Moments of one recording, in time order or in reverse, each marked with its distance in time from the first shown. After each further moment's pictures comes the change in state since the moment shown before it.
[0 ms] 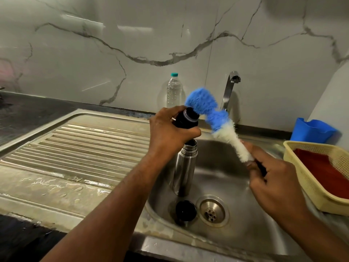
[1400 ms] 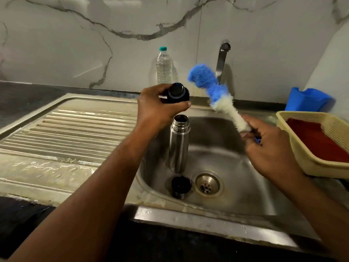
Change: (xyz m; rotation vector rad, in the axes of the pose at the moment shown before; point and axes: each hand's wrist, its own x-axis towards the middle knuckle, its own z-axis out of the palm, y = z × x) left_hand 0.002 -0.005 -0.002 -0.042 -0.090 -0.076; right_hand 0.010 0.015 -0.007 0.048 -0.044 0.126
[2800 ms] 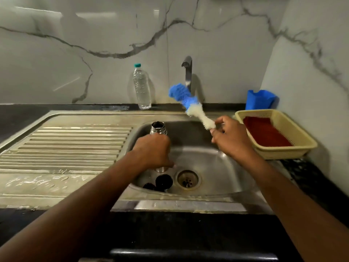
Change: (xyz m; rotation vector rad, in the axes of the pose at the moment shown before) left_hand -0.059 0.014 0.019 1.136 -0.734 0.159; right_hand 0.012 -0.008 -0.028 0.015 -0.081 0.383
